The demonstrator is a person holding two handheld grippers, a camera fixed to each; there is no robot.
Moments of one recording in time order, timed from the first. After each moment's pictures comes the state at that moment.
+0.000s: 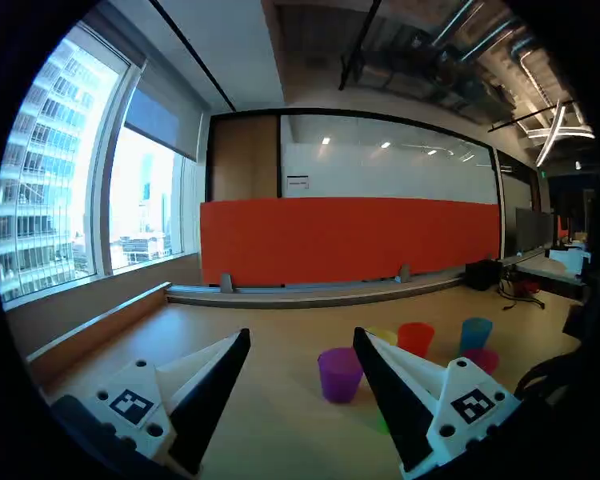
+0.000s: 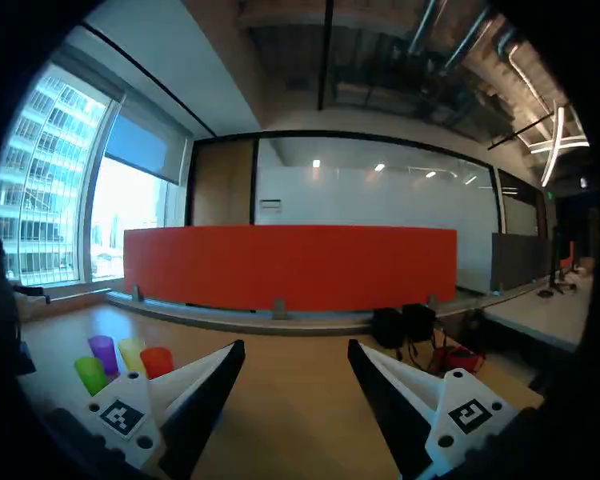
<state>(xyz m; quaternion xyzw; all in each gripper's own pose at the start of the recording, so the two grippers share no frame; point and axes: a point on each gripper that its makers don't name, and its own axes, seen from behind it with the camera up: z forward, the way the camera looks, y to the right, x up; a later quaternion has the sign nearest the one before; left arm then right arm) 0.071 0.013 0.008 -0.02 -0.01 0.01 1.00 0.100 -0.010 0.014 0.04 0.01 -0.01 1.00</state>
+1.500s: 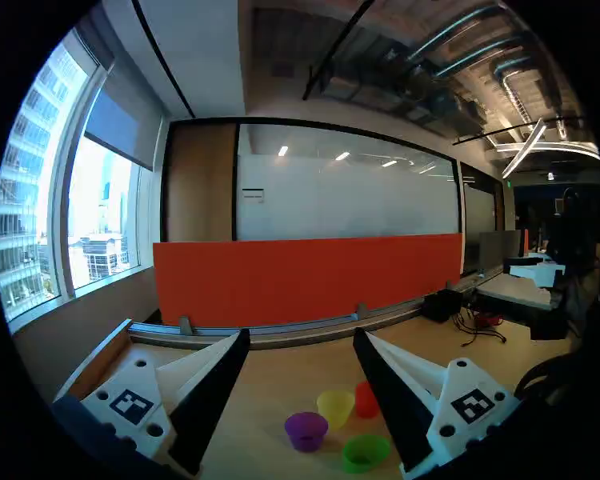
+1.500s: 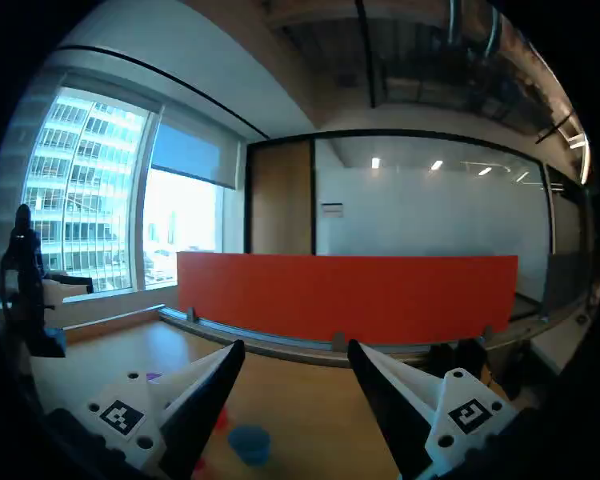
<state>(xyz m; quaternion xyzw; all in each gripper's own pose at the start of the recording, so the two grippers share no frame) 0.207 0.048 0.038 -0.13 -0.01 0.00 0.99 0.209 -0.066 0.047 0.19 0.00 -0.01 0.98</state>
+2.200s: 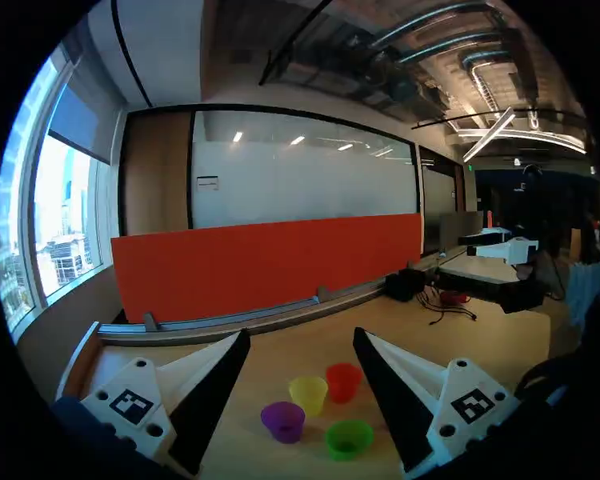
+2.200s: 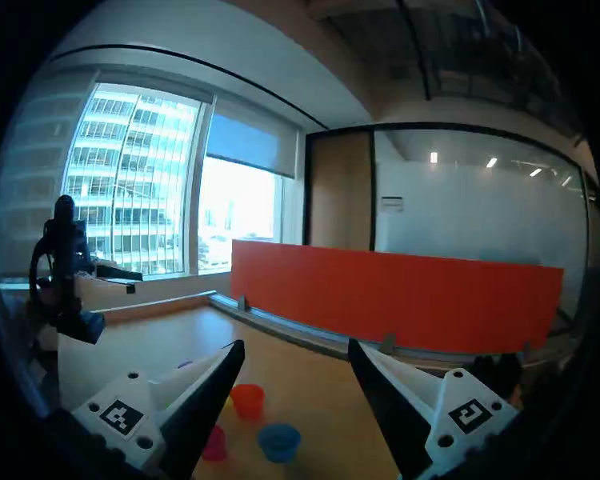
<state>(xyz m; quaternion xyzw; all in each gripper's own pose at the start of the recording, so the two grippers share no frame) 0.187 0.076 0.035 -0.23 -0.04 0.03 0.97 0.205 -0.110 0.045 0.31 -0.03 -0.04 0.95</state>
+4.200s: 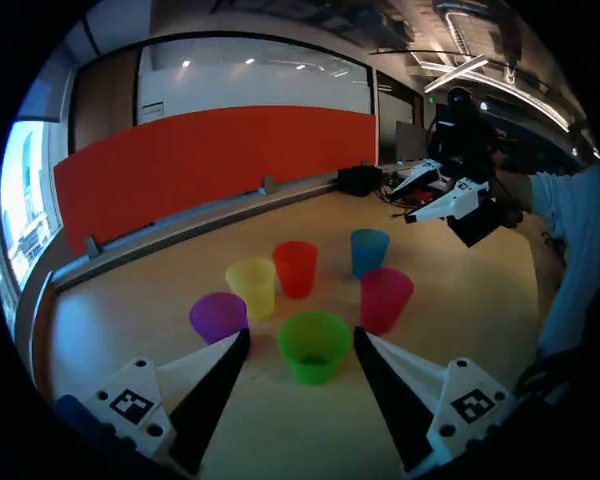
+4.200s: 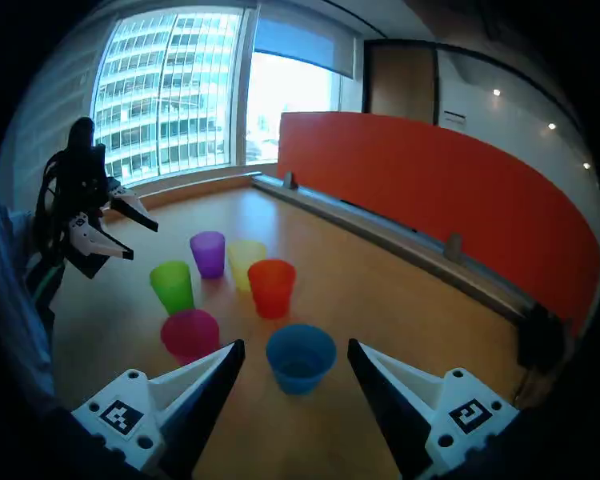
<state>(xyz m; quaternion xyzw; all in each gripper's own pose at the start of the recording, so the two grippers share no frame) -0.006 0.116 0.010 -0.33 -0.21 0.09 0.92 0.000 -0.127 0.067 0.40 -0.22 -0.14 0.88</state>
